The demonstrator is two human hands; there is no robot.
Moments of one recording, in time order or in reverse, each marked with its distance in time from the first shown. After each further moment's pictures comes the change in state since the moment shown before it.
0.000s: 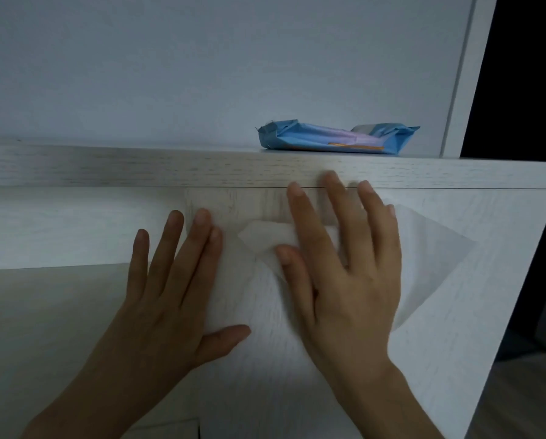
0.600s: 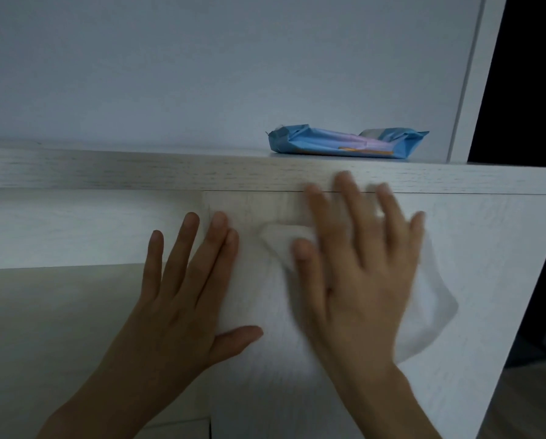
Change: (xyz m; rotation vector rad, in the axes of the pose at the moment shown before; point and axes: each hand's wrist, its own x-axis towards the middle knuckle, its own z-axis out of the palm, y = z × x) left_hand 0.000 0.000 -0.002 0.017 -0.026 -0.001; right_hand 0.003 -0.002 0.000 -0.039 0.003 0.047
